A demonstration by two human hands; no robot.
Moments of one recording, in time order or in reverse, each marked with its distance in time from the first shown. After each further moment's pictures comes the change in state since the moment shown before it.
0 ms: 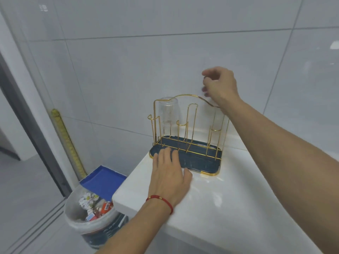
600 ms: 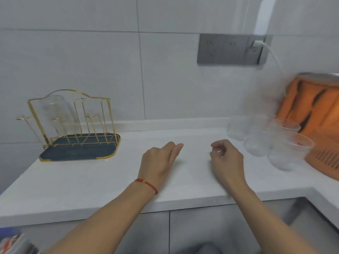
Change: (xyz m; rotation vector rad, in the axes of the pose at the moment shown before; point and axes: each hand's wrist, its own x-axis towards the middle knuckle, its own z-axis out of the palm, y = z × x) left_hand -0.053 0.234 0.011 -0.457 -0.116 0.416; right_hand -0.296 0.118 -0.296 -0.403 0.464 0.325
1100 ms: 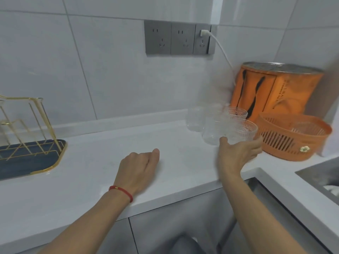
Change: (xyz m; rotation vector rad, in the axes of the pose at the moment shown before) left_hand 0.004 0.037 0.052 -0.121 -0.195 0.034; right_hand 0.045 0.062 -0.080 0.061 0.713 0.279
